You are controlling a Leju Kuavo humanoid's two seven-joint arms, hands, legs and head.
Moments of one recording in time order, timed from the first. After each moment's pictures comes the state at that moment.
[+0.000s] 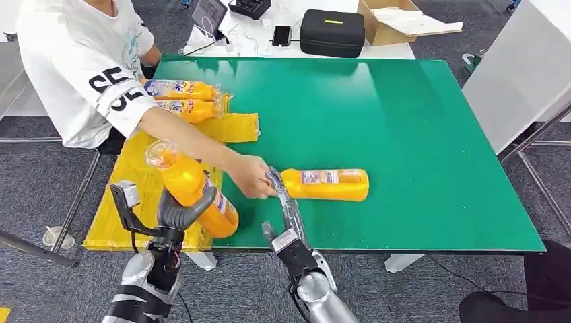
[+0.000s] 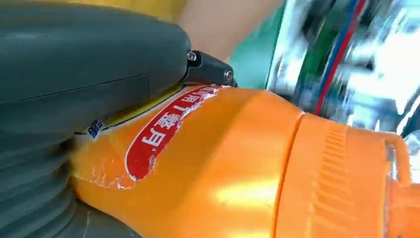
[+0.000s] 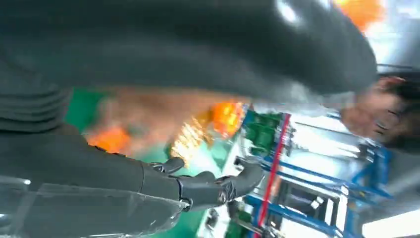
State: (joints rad) left arm -0.24 -0.20 -0.15 -1.04 0.19 -0.12 -0.60; right arm -0.13 0.27 0.43 -1.14 0.27 -0.25 -0.70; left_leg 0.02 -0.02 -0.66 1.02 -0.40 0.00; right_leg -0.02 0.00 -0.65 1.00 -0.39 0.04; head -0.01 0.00
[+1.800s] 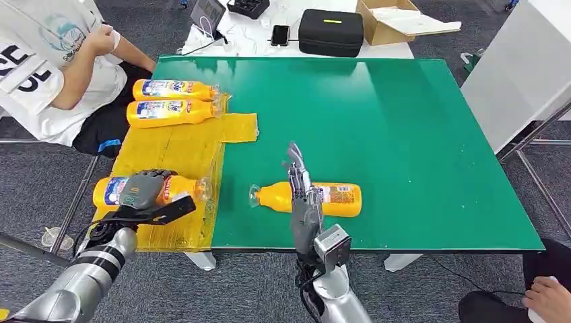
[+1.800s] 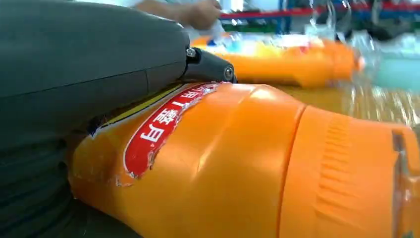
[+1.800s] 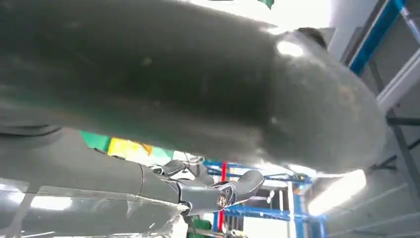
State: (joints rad) left arm -0.59 0.08 -0.28 -0.39 -1.07 0.25 -0.58; right arm -0.12 0.23 0.48 -1.37 0.05 -0.11 -0.70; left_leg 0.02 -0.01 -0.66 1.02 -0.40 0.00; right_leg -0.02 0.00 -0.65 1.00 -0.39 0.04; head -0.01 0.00
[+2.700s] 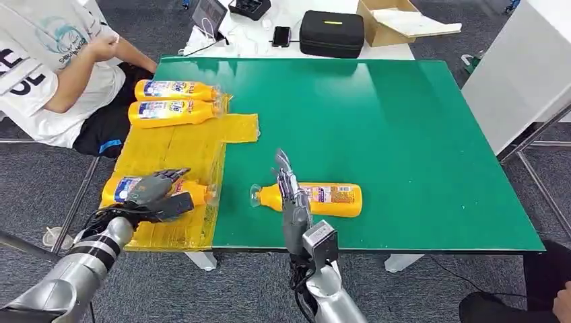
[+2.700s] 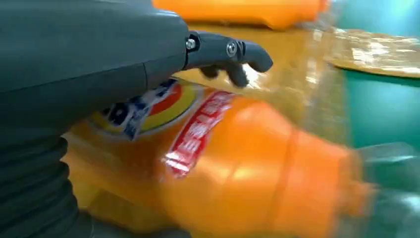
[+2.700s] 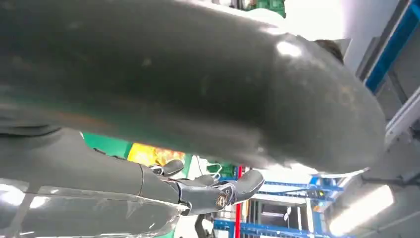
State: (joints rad) left arm -0.65 0.09 -0.30 -0.36 -0.92 -0.16 -0.67; right arm -0.14 0.25 0.48 -1.27 0.05 -0.08 -0.69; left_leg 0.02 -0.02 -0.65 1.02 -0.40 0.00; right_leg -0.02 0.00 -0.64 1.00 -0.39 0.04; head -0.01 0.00
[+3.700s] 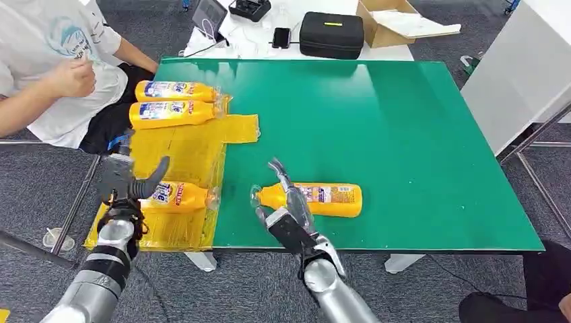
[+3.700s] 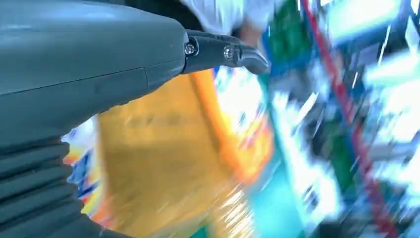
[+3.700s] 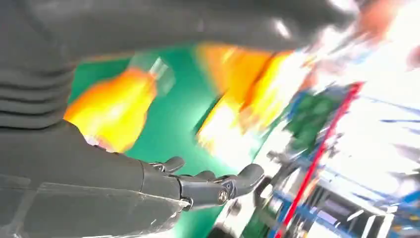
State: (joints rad) left arm -0.47 -0.03 -0.09 -0.74 -0.11 0.24 -0.70; right arm -0.23 0.19 0.44 -1.13 0.42 -0.29 -0.39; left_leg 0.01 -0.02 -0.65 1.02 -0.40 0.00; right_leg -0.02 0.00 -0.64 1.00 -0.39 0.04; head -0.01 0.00
